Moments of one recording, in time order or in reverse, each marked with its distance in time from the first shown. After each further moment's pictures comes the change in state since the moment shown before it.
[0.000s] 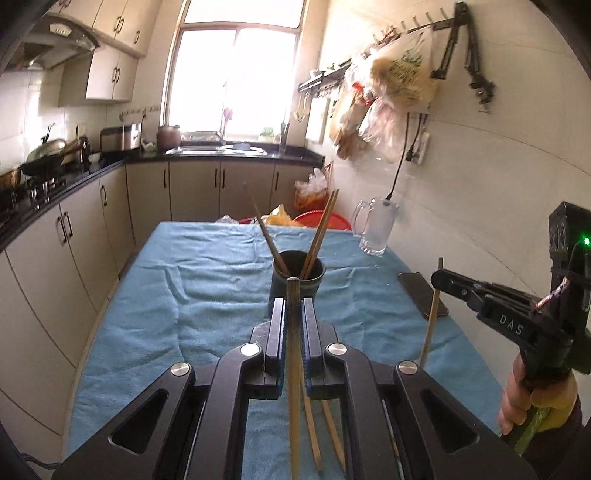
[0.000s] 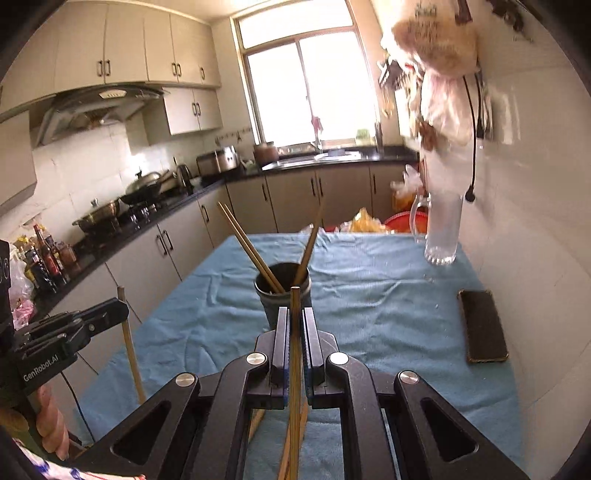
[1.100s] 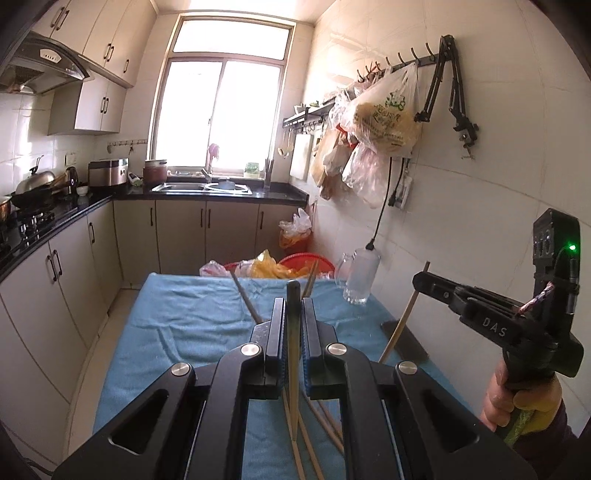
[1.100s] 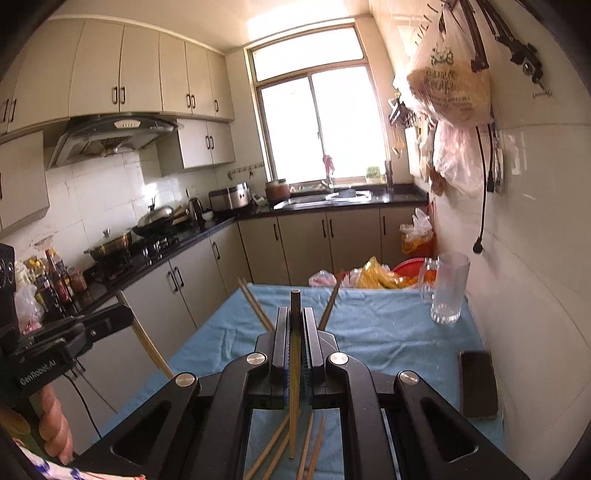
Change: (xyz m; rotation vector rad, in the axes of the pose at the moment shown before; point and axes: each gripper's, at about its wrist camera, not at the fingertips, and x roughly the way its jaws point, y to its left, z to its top) left arm -0.018 -0.001 0.077 0.011 -0.123 -0.058; right arm -0.018 0.007 0.076 -0.018 -0.136 0.038
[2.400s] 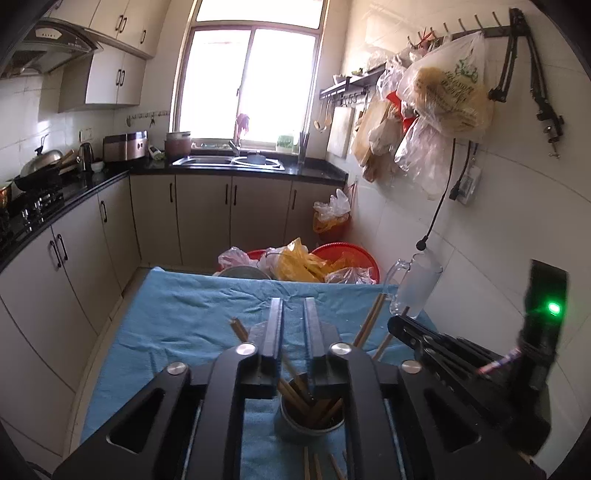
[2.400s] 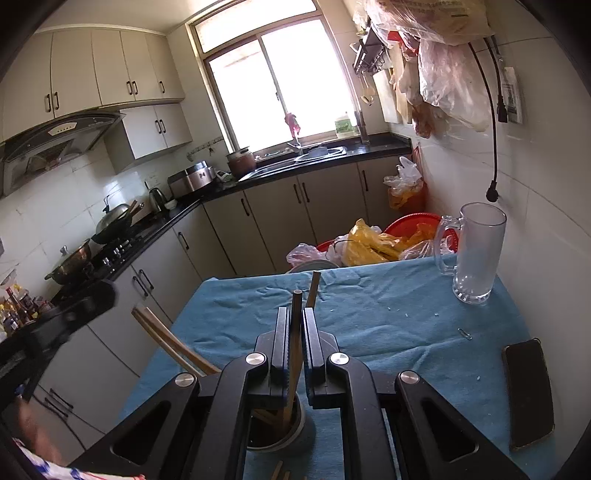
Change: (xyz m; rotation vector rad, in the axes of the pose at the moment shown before) left arm 0.156 0.027 0.043 -0.059 0.104 0.129; right arm 0.179 -0.055 0.000 0.167 0.146 -0.070
